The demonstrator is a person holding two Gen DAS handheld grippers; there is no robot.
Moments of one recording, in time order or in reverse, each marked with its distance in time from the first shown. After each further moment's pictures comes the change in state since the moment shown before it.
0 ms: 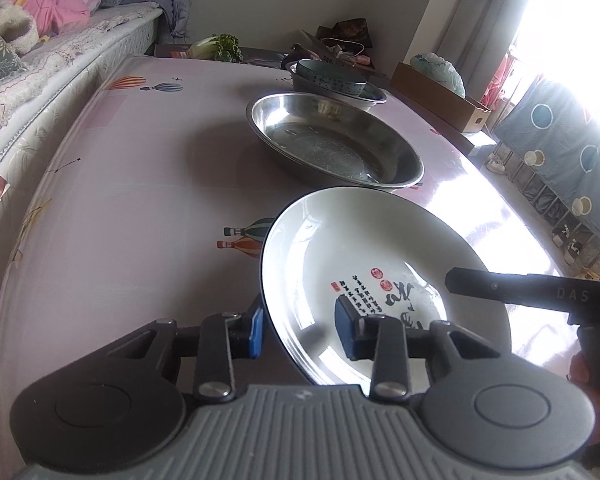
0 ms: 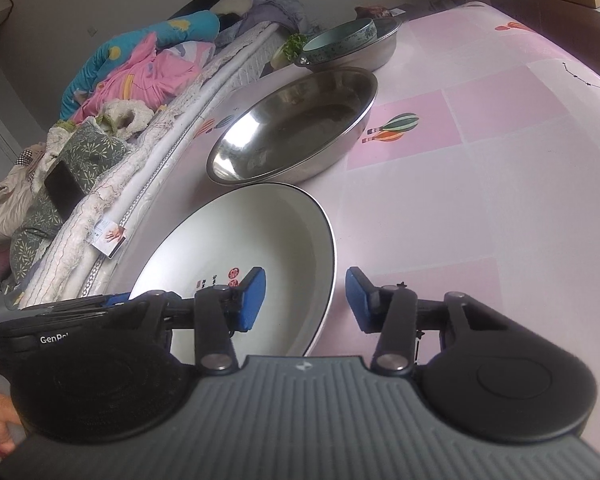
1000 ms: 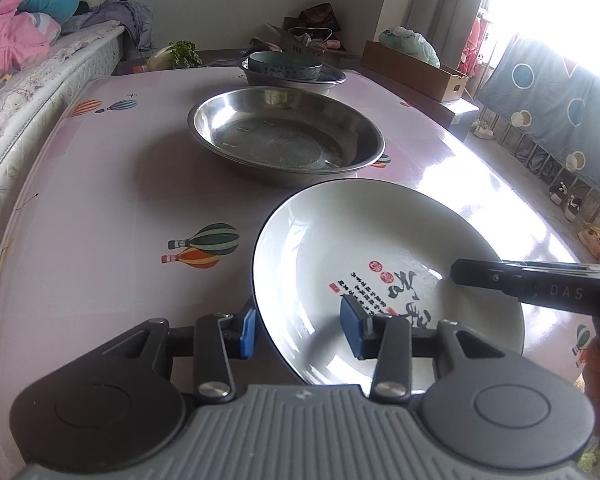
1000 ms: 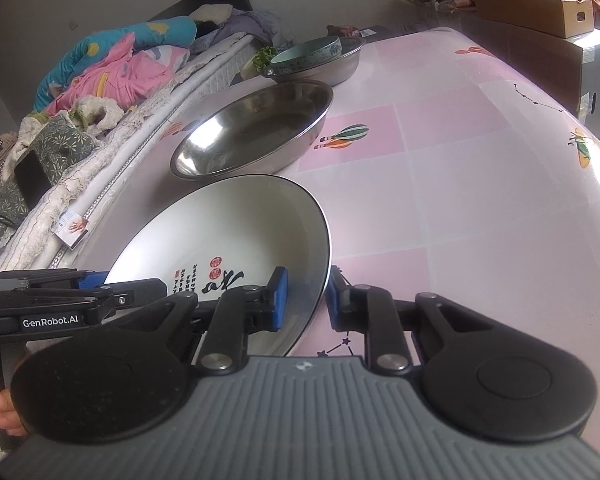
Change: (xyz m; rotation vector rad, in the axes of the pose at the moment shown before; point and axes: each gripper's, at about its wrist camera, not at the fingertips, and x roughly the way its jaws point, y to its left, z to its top) left arm 0.015 -0.038 0.001 0.147 0.022 0.003; right arm -0.021 -0.012 -0.012 -0.046 -0.059 -0.120
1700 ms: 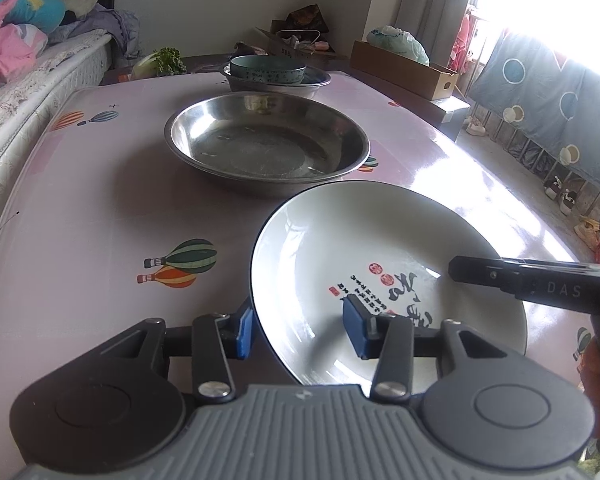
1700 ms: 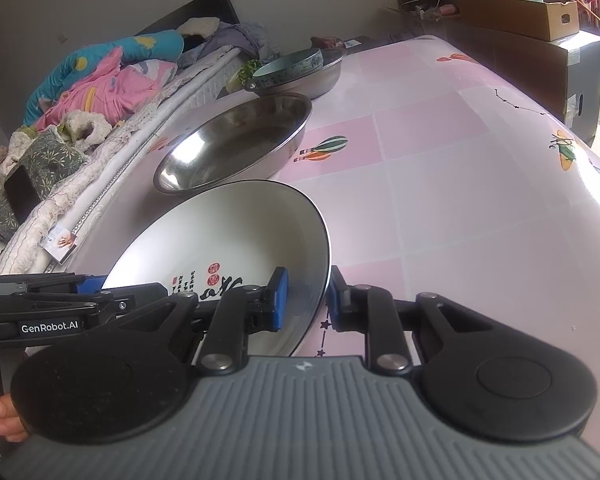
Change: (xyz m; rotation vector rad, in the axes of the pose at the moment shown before) left arm 0.010 -0.012 0.005 0.035 -0.008 -0.015; right arm -0.001 -0.012 0.001 0.027 -0.042 -0.025
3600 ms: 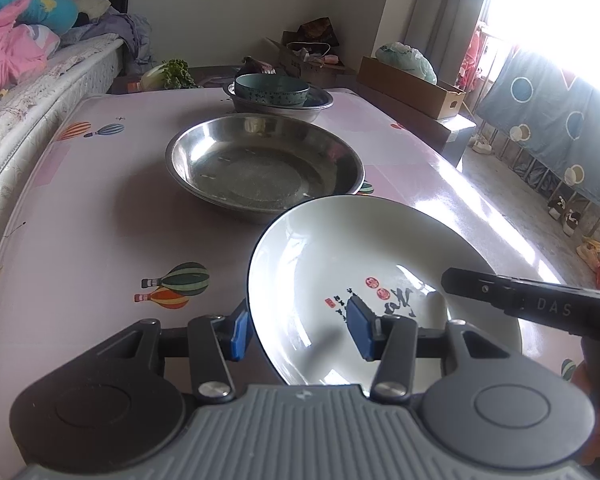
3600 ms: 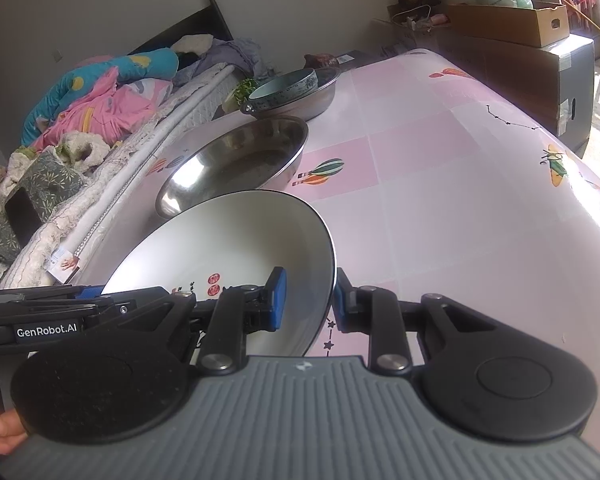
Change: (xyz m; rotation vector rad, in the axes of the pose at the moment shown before) left arm -0.010 -0.010 0.012 -0.043 -0.035 0.017; right arm -0.009 0.003 0.008 0.031 -0.043 -0.008
